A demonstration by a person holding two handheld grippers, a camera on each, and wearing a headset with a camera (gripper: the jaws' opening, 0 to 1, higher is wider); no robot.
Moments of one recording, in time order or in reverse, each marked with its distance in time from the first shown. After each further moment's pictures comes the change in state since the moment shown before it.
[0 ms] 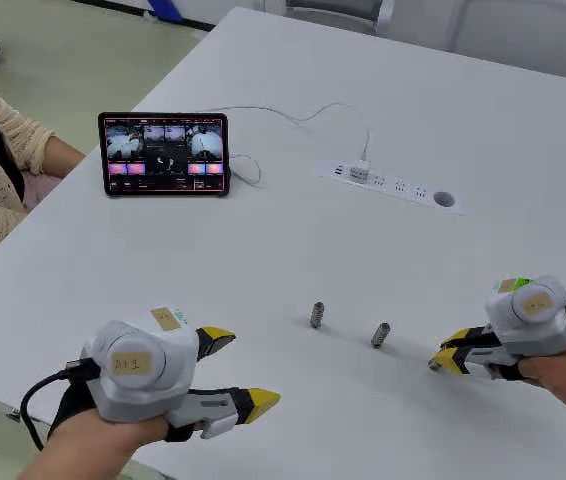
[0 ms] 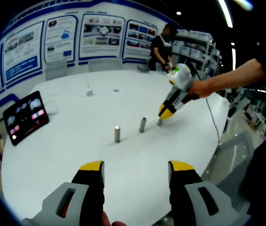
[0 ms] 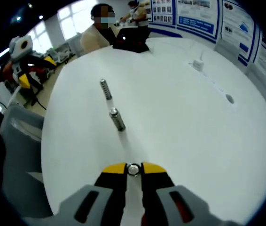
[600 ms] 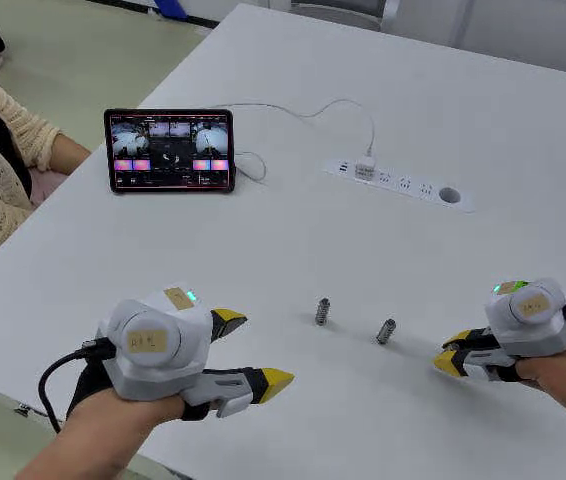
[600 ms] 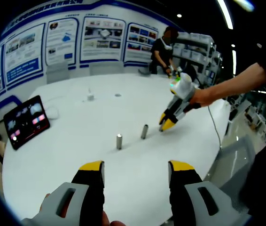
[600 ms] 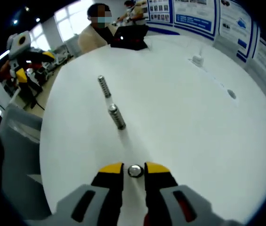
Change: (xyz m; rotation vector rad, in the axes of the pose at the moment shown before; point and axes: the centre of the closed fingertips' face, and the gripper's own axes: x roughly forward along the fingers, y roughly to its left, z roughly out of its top) left arm 0.004 0.003 0.016 -0.001 -0.027 0.008; right arm 0.007 0.005 -0.004 0.020 -0.002 0.001
